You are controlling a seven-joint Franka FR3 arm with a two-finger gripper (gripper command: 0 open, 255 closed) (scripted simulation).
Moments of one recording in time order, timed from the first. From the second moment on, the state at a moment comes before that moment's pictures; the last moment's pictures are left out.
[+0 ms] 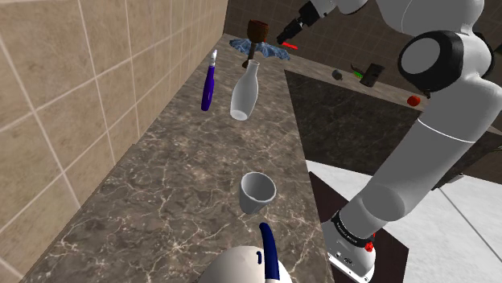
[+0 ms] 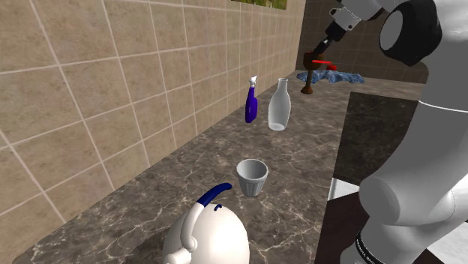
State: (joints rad) arm -0.15 0.13 -0.33 -1.47 0.59 1.79 -1.25
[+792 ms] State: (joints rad) arm -0.19 0.20 -0.35 -1.49 0.64 1.83 -1.35
